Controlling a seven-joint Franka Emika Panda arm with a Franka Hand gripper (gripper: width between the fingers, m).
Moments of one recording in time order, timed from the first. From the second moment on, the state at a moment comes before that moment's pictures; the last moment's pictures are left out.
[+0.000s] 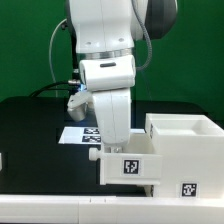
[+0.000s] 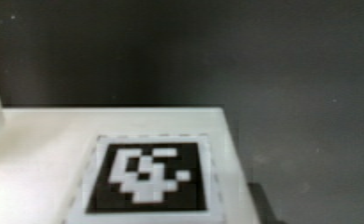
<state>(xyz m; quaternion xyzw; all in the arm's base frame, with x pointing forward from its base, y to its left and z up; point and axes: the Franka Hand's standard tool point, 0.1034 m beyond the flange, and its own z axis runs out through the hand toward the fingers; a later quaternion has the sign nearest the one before) 0.561 -0.010 0.053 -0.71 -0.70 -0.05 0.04</state>
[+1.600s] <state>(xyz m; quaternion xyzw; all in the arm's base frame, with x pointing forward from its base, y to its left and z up) 0.558 0.014 0.054 -0.72 -0.69 -0.05 0.05</state>
